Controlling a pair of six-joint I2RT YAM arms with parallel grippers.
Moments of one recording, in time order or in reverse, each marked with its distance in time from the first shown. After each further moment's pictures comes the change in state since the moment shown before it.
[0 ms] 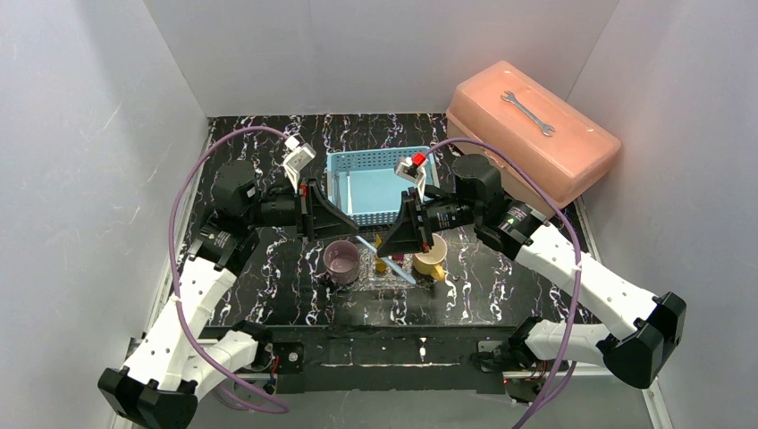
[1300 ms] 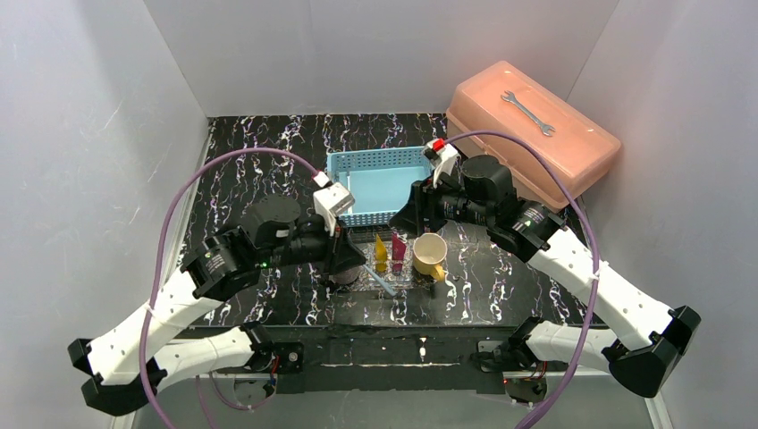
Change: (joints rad) left arm -0.498 -0.050 0.148 -0.533 -0.811 0.298; right arm -0.013 -0.057 0.046 -0.206 0.602 -0.041
